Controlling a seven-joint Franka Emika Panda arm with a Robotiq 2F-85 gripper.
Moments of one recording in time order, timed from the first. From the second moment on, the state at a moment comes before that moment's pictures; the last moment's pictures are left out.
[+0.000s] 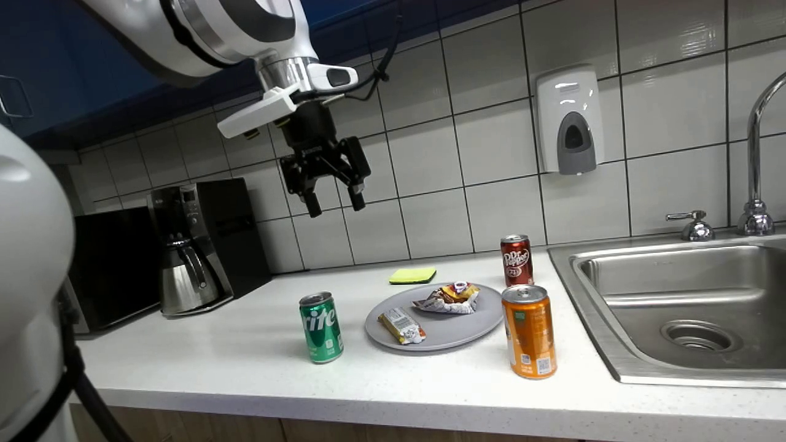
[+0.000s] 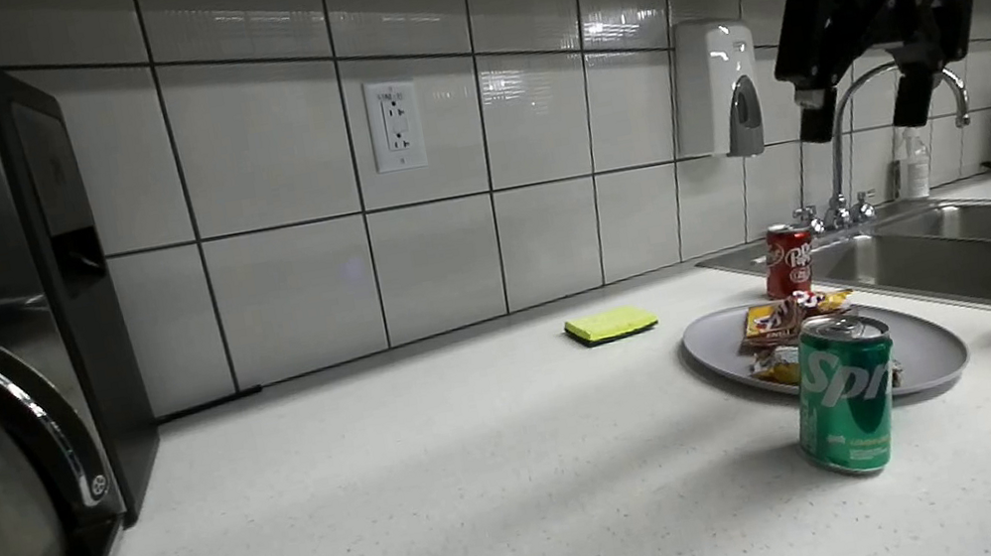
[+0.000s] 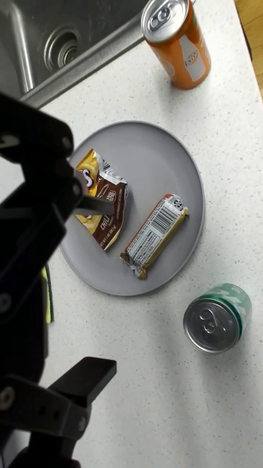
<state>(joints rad) -0.03 -0.51 0.02 -2.60 -0.05 2.23 0.16</state>
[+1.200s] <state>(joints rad) -0.12 -0.21 0.00 -2.51 -0.13 2.46 0.29</state>
